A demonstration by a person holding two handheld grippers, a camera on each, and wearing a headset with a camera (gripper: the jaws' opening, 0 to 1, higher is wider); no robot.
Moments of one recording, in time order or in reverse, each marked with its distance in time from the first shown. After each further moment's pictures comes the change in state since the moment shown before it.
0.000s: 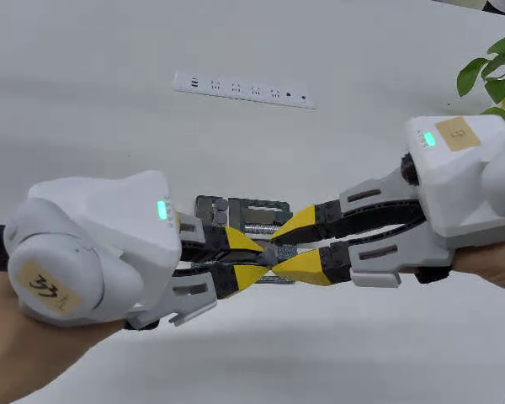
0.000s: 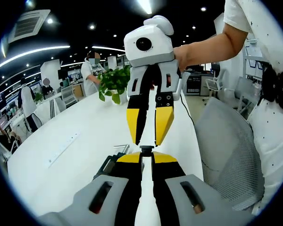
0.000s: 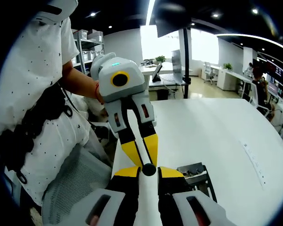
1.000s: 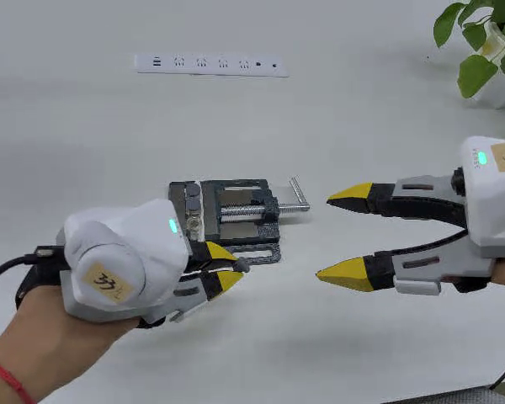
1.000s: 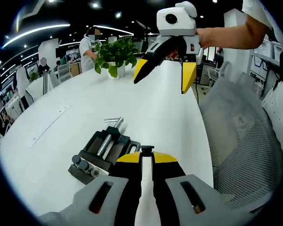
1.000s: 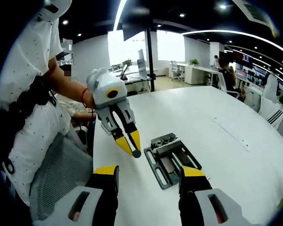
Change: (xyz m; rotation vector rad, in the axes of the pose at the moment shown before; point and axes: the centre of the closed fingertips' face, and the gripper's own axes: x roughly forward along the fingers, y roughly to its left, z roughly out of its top) left arm 0.047 -0.001 -0.061 -0.080 0.157 -0.028; right arm -0.045 -0.023 -0.071 0.162 -0.056 -0.246
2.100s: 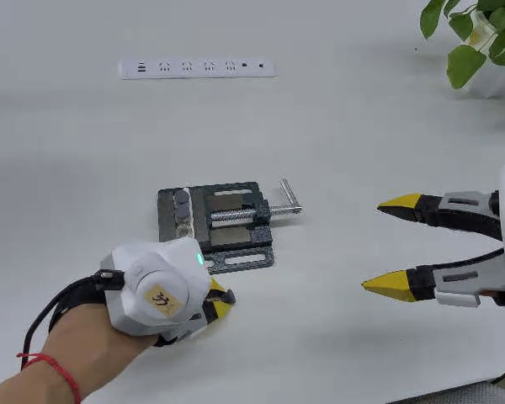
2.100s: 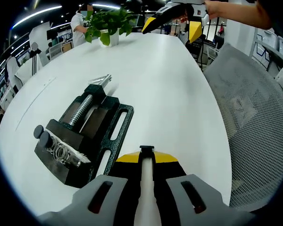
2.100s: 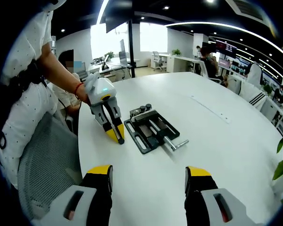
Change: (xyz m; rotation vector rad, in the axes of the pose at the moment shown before) left arm 0.058 -0.003 -0.089 -0.018 0.248 -0.052; right arm -0.045 -0.032 -0.082 0.066 0.085 -0.169
